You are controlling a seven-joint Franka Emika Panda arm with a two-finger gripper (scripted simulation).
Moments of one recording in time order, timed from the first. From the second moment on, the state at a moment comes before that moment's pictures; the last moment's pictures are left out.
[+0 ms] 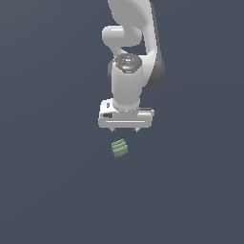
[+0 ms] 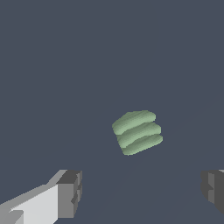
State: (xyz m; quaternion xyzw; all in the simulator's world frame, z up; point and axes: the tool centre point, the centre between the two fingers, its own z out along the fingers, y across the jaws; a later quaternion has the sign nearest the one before) arm 0.005 0.011 0.177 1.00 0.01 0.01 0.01
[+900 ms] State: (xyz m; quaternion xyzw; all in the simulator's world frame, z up) arm -0.001 0.008 0.174 1.00 -0.02 -0.01 0.00
